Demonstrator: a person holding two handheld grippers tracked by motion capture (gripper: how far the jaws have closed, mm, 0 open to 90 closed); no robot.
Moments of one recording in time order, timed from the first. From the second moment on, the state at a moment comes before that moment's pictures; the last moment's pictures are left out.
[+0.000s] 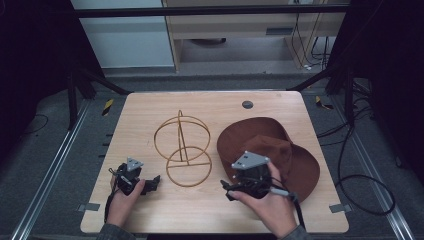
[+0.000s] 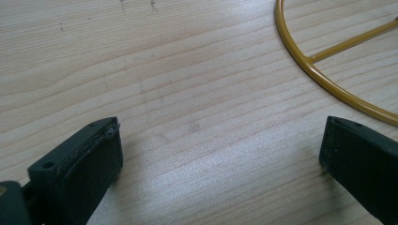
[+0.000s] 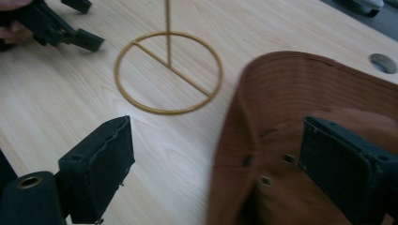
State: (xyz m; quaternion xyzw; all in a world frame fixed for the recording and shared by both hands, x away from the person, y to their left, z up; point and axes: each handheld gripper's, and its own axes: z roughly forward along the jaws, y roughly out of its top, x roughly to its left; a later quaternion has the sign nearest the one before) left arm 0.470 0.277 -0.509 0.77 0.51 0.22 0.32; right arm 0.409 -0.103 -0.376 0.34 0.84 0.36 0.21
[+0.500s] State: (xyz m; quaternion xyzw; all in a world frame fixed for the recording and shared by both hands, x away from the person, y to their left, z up) left arm 0.469 0.277 -0.509 0.77 0.51 0.22 0.31; right arm 0.450 -0.184 -0.332 0.39 0.84 0.32 0.21
